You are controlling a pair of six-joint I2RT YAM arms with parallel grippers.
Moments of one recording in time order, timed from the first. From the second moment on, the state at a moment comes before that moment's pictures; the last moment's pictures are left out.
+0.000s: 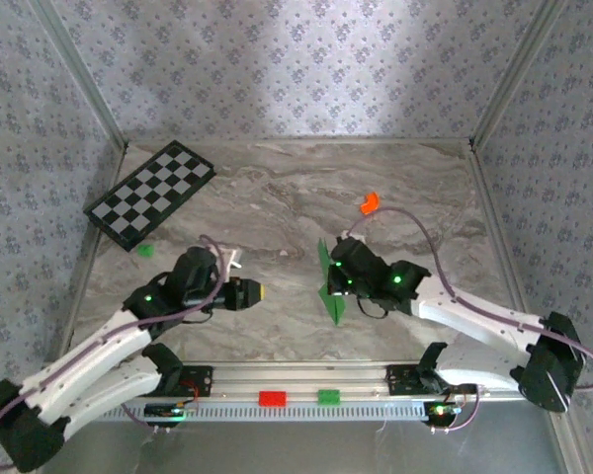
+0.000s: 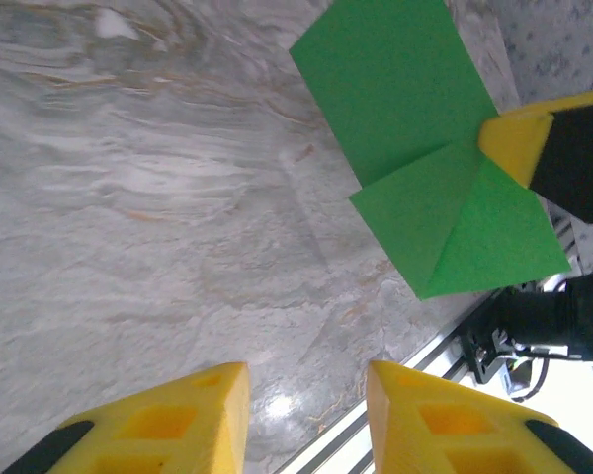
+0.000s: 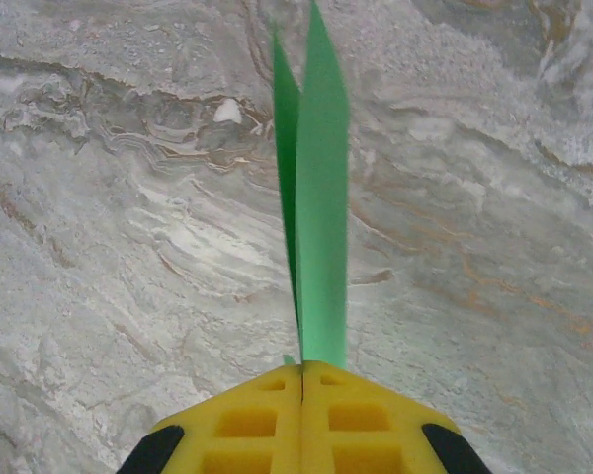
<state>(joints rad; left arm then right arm) -0.71 0.72 0.59 -0.56 0.30 -0.69 0.96 1.16 0.88 -0.62 0.23 0.76</state>
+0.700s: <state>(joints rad) -0.53 0.52 0.55 -0.82 0.28 -0.78 1.24 1.39 1.22 -1.26 0.60 1.07</state>
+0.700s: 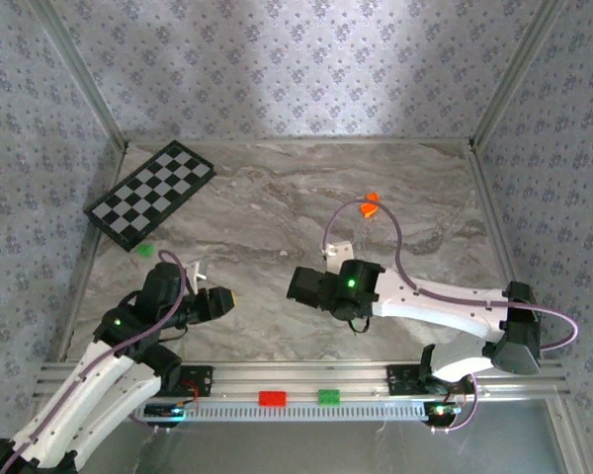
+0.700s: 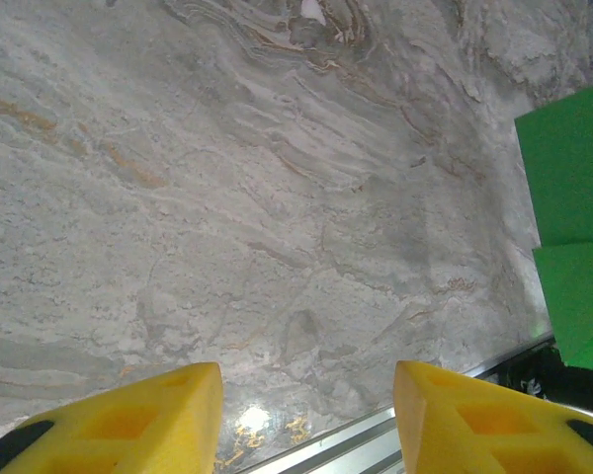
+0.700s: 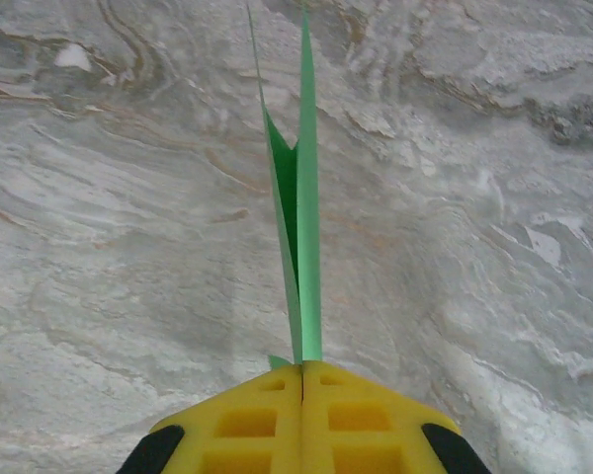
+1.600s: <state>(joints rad) -0.20 0.65 0.53 -0.78 0.42 -0.75 1.07 1.80 1.52 -1.32 0.78 0.84</state>
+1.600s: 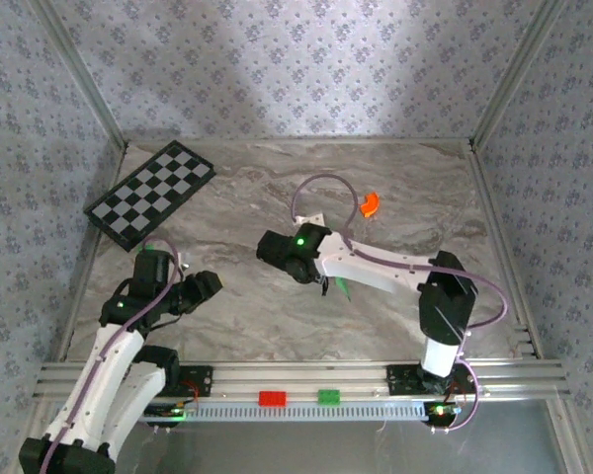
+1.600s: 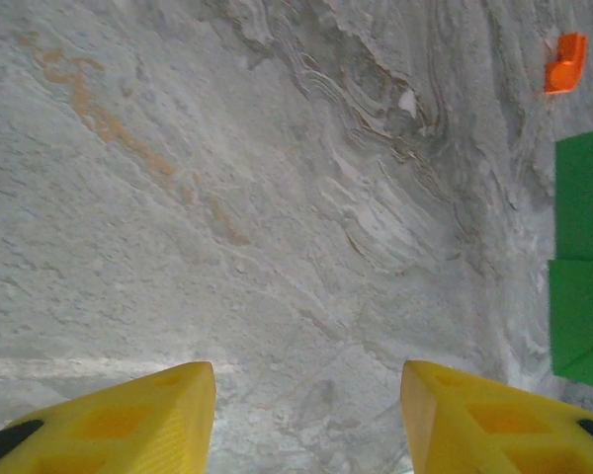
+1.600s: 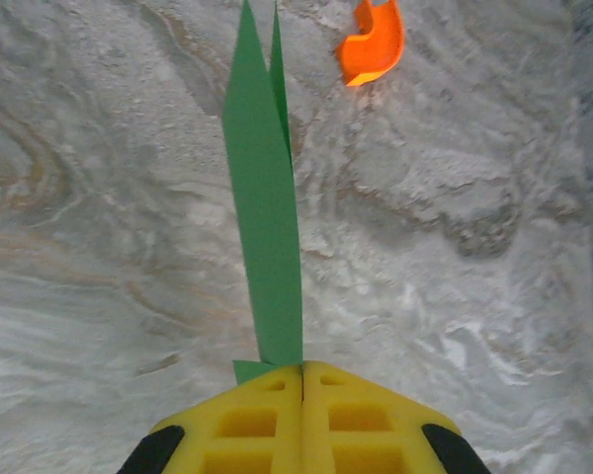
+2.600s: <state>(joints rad) -0.25 0.92 0.65 -0.62 0.46 -0.69 0.83 1.60 0.86 -0.17 -0.16 0.79</state>
